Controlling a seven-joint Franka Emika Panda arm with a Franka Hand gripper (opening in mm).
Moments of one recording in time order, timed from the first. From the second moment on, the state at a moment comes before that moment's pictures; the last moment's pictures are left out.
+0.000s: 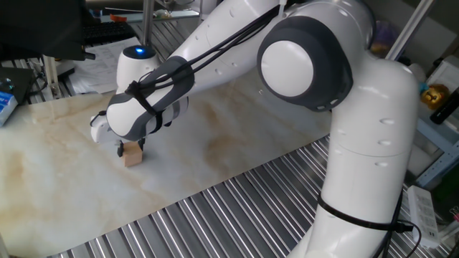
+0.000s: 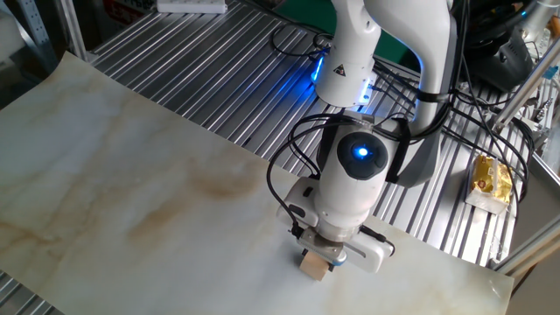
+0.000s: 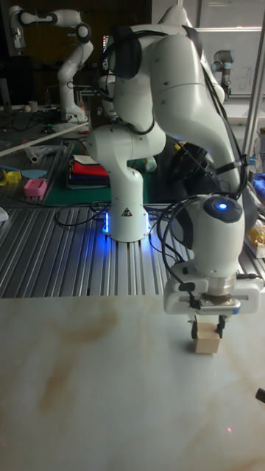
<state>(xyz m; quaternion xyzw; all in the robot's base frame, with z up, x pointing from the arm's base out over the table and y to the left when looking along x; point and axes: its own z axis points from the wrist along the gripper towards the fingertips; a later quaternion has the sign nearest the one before) 0.526 0.187 0.094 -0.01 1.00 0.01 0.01</state>
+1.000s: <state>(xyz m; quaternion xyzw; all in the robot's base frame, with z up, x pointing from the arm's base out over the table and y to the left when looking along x) 0.526 0.188 0.090 0.01 1.00 0.02 0.01</state>
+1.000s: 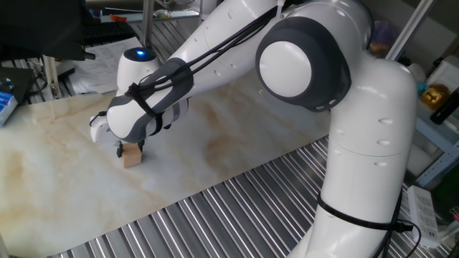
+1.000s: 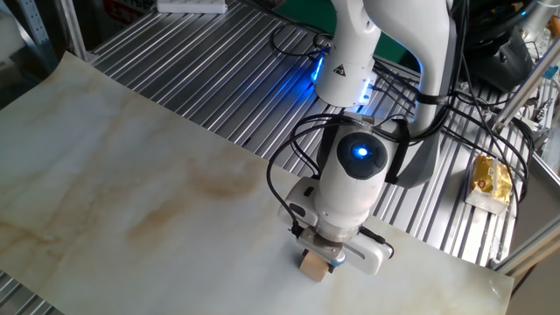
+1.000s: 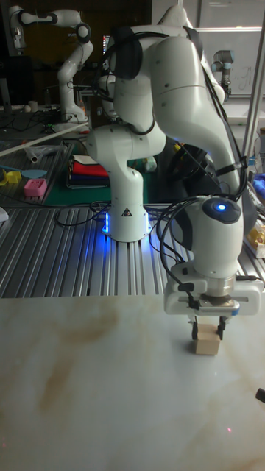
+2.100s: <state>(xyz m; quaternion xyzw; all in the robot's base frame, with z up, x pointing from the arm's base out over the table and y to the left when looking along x) 0.526 0.188 0.090 0.02 1.00 0.02 0.02</state>
